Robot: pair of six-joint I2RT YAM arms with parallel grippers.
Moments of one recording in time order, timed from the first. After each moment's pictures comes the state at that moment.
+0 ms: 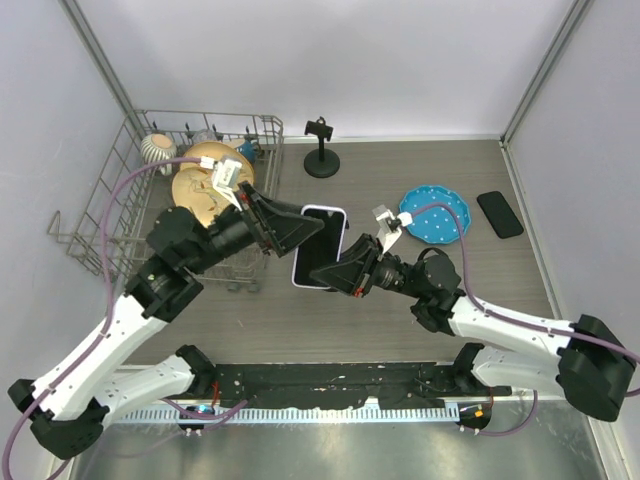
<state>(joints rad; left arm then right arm) -0.74 0.87 1.01 0.05 0.32 -0.70 0.90 1.10 0.51 1.06 -0.43 0.87</state>
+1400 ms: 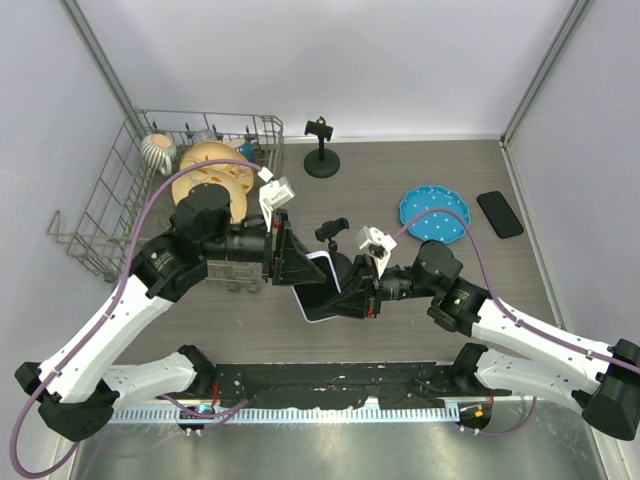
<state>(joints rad) -0.74 1.01 1.27 -0.53 0.78 -0.43 0.90 0.91 0.64 0.35 -0.74 0.40</state>
